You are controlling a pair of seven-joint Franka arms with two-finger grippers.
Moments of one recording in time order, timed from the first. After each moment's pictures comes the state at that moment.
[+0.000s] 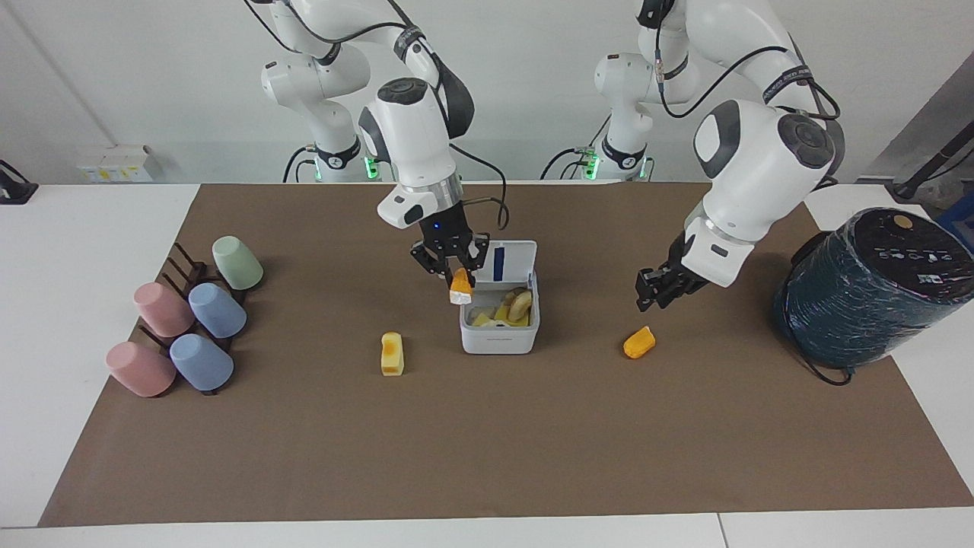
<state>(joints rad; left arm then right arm) -0.22 0.31 0.03 -1.48 -0.21 1.85 -0.28 0.36 0.18 0.16 -1.87 0.01 2.42 0.62</state>
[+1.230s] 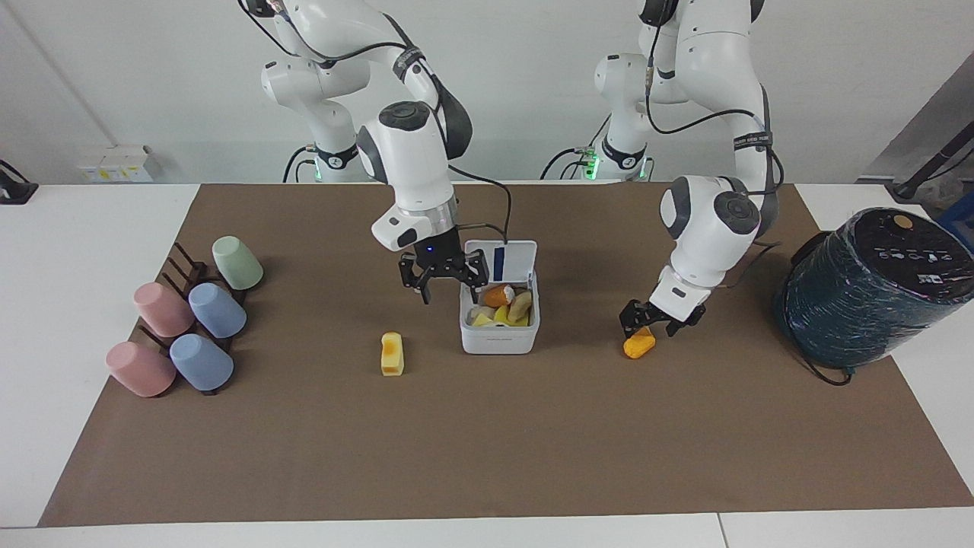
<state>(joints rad) -0.22 0.31 0.02 -1.92 -0.13 2.31 -0.12 0.31 0.23 0.15 -1.83 -0.06 2.38 0.65</state>
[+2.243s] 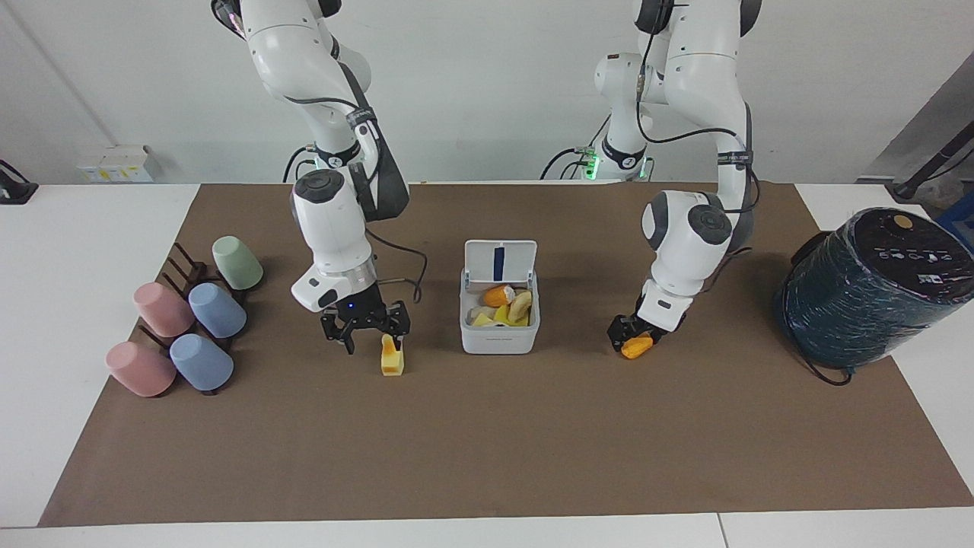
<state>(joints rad) -0.25 0.35 0.02 -1.98 -0.13 2.46 -0.30 0.11 0.34 0.15 -1.94 -0.07 2.59 0.30</state>
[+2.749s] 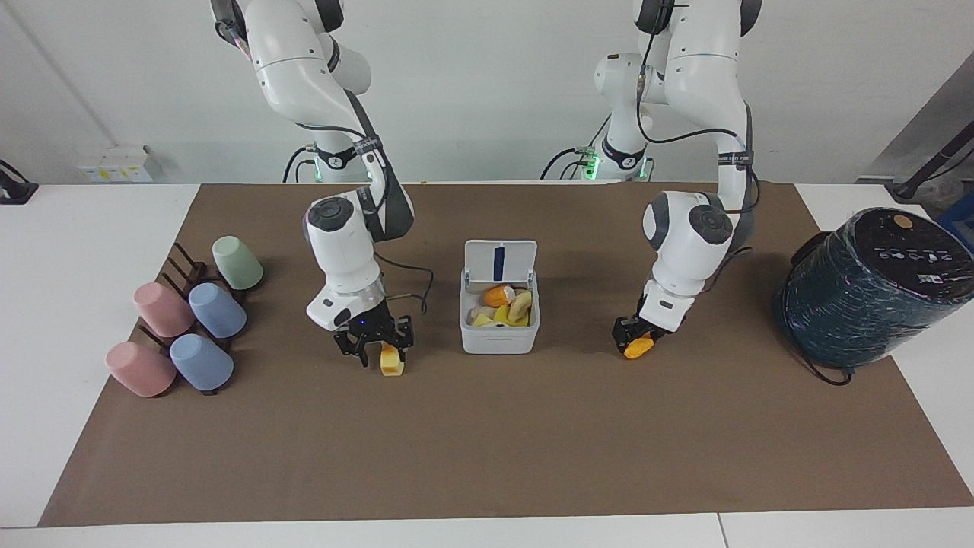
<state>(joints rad) -0.25 0.35 0.02 -1.98 -0.13 2.47 -0.30 0.12 0.40 0.15 -1.97 -0.07 2.65 0.25</state>
